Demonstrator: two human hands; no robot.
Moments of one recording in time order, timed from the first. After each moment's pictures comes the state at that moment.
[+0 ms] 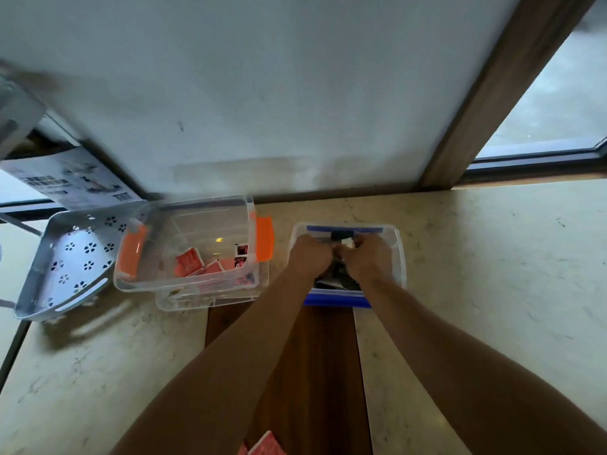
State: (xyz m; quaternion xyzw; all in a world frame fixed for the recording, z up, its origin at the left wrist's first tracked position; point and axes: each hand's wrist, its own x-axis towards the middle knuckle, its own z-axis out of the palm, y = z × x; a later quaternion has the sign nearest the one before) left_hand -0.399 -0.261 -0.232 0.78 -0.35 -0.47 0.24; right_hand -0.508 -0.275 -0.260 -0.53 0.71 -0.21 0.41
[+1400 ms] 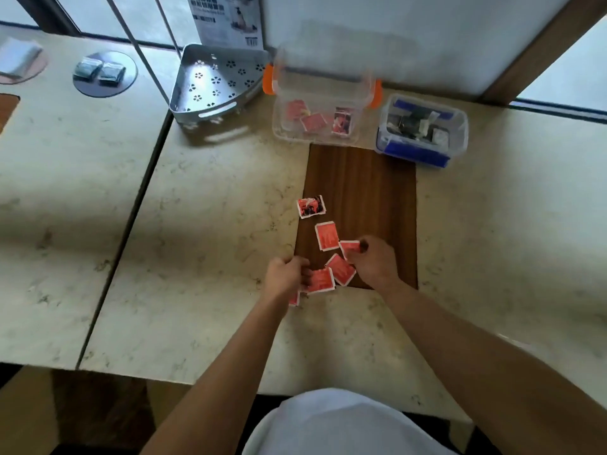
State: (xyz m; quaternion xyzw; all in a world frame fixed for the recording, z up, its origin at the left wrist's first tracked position) left_hand -0.316 0.193 -0.250 0.71 -0.04 -0.56 0.42; right_hand -0.473 0.091 -0.249 -0.65 0.66 -0.04 0.37
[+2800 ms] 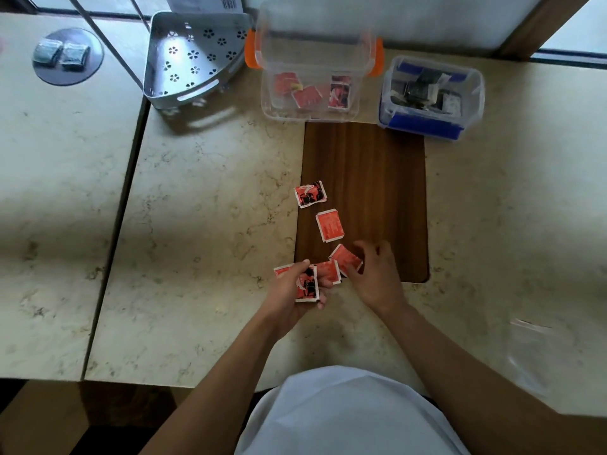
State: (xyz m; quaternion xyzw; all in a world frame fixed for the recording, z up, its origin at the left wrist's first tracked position) left_hand -0.319 0.215 -0.243 0.56 0.03 -0.71 0.43; right_hand -0.485 0.134 -0.276 -0.71 0.63 0.00 0.32
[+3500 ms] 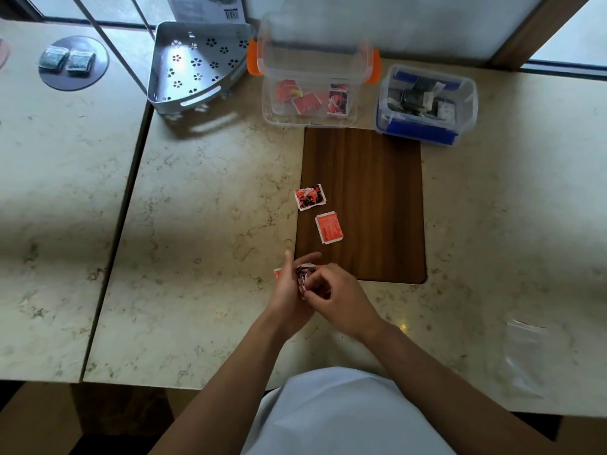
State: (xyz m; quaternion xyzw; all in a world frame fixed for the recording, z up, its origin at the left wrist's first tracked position) left_hand -0.326 0.214 -0.256 0.49 0.13 -0.70 0.50; right_hand -0.448 0.180 -0.235 -0.73 0.47 -0.08 0.49
